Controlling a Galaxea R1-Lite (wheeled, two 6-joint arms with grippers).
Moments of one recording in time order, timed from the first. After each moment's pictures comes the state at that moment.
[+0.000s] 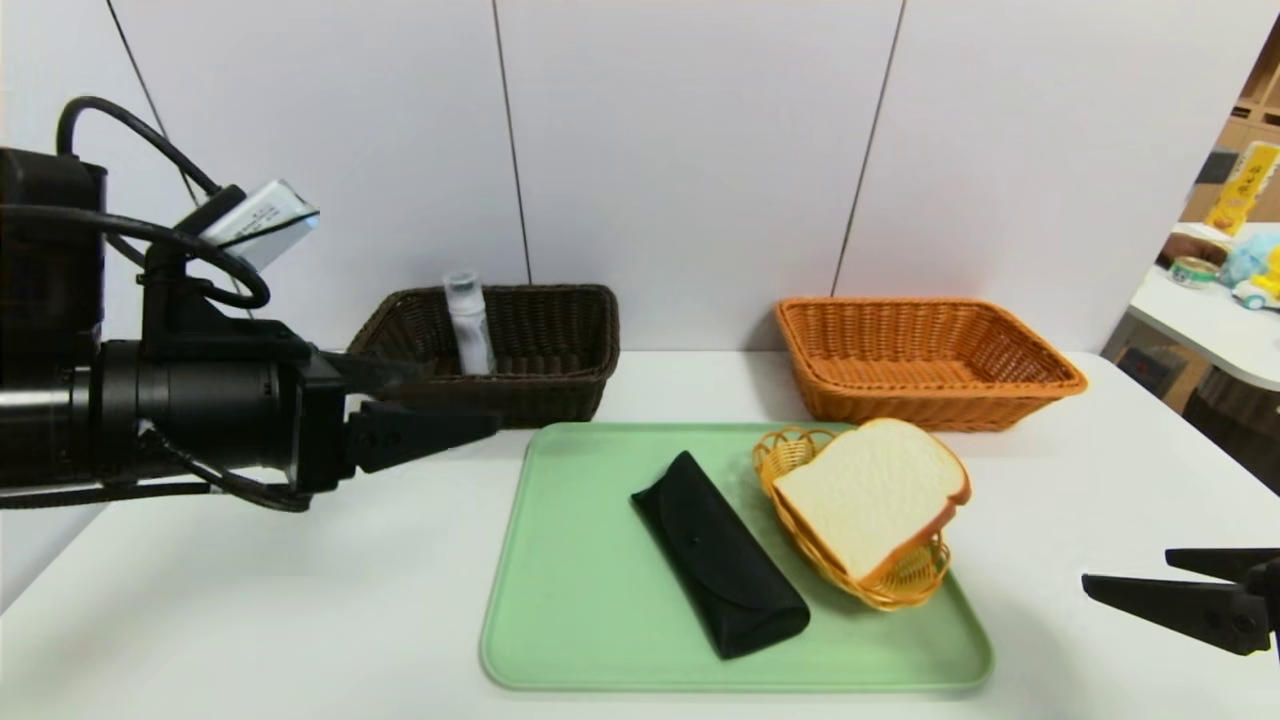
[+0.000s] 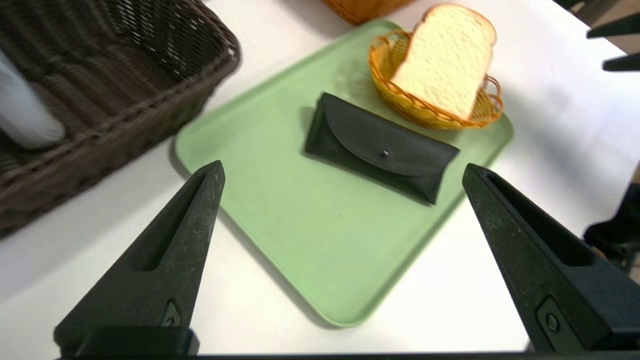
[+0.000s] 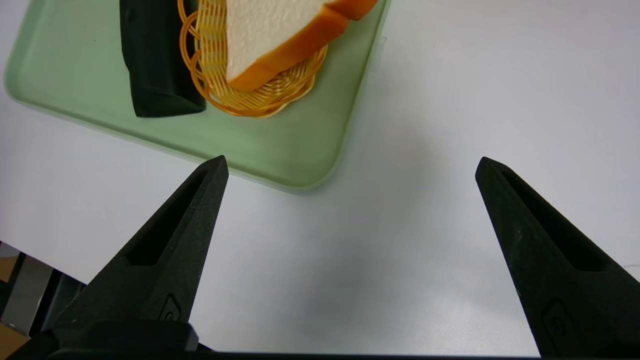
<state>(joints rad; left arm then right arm) -0.35 1.32 -0.94 -0.02 -0.50 0.00 -0.03 1.07 -0.69 0.35 0.40 -0.08</state>
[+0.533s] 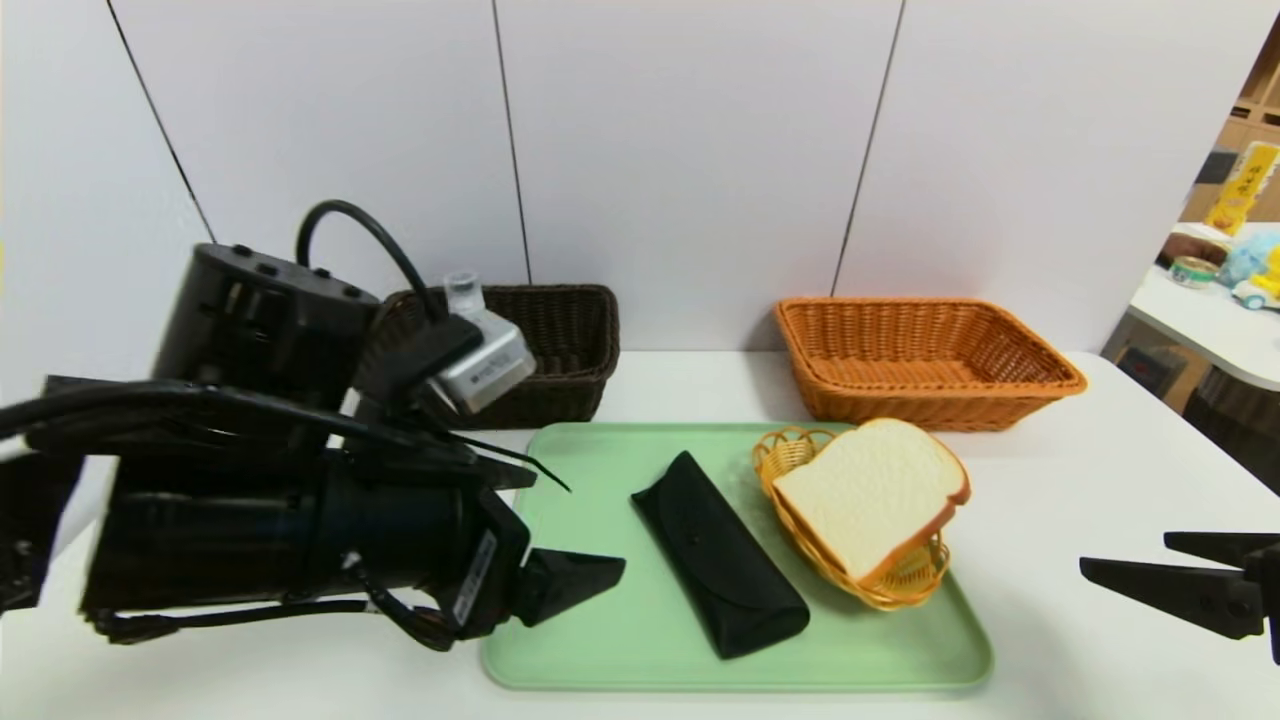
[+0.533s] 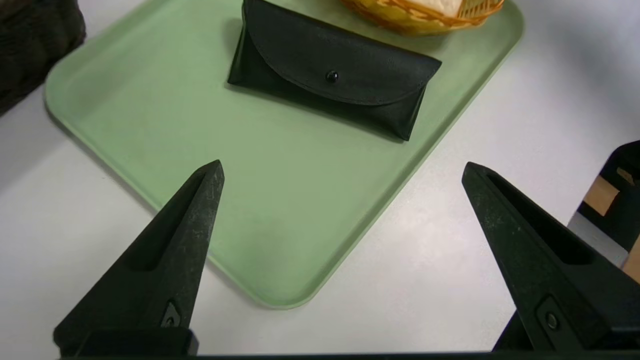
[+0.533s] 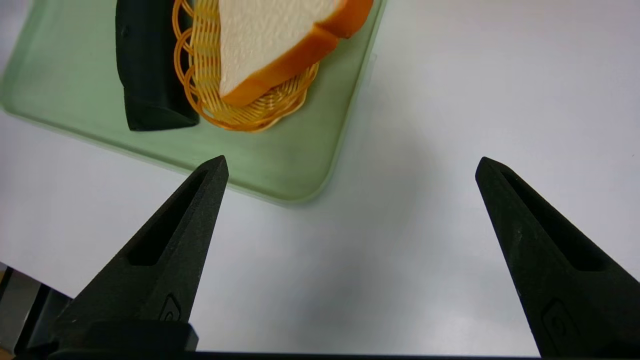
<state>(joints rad) -0.71 1.44 -0.92 0.03 -0.18 -0.02 -0.04 1.07 -0.67 0.28 0.39 -0.08</state>
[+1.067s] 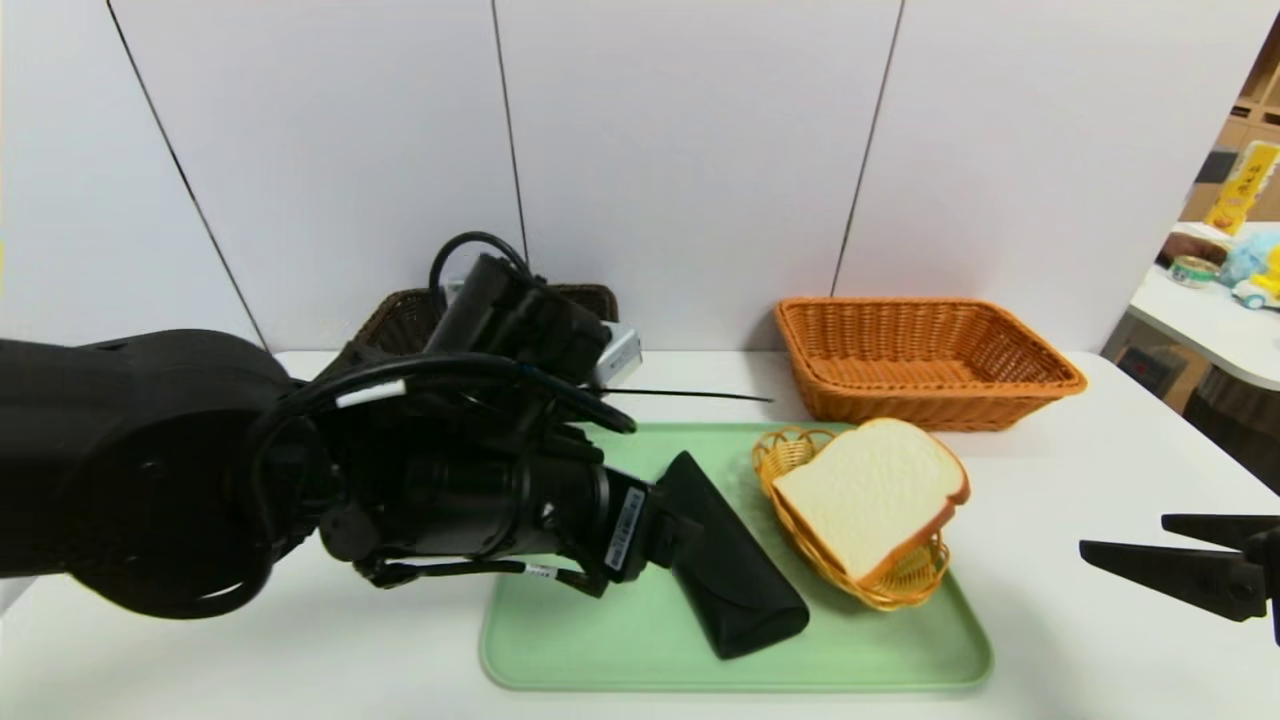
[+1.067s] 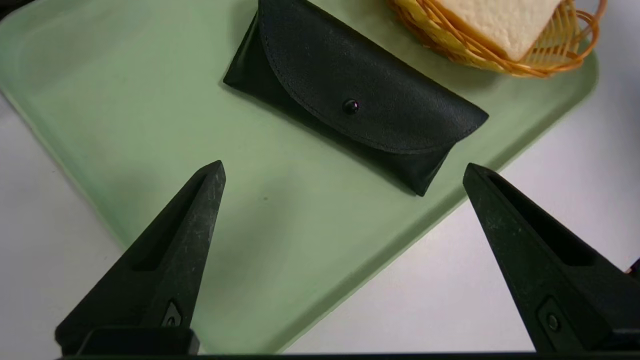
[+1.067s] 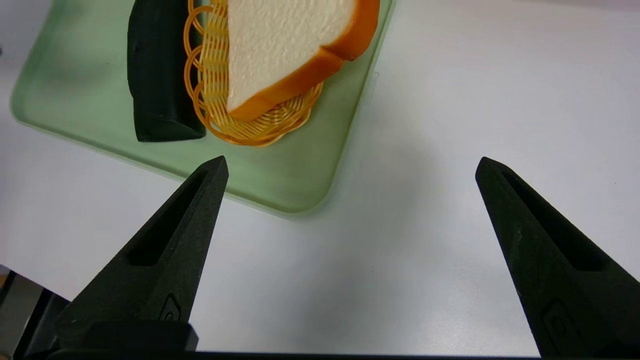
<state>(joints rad) -0.83 1.69 -1.16 0.15 0.03 -0.27 -0.04 1.08 -0.70 0.28 0.41 -0.08</state>
